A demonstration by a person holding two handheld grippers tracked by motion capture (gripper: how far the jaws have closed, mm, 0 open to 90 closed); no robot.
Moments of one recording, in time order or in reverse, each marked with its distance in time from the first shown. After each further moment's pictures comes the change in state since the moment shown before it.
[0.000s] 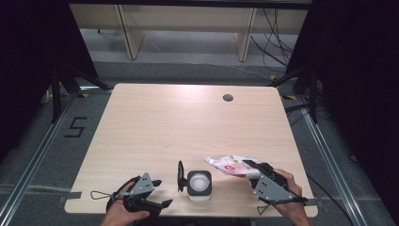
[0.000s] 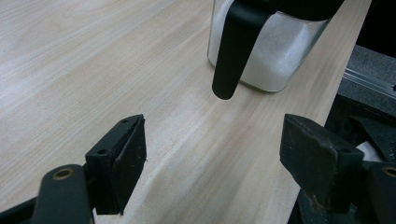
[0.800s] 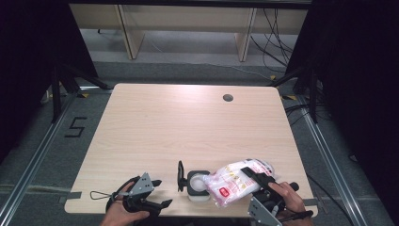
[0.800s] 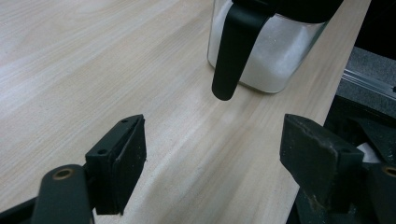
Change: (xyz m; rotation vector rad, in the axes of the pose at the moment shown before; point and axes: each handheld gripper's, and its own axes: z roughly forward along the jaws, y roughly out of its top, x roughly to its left) left arm -0.001 0.000 -0.001 -0.011 0.003 -0.017; right arm 0.024 0.028 -0.019 0.071 -0.073 -0.382
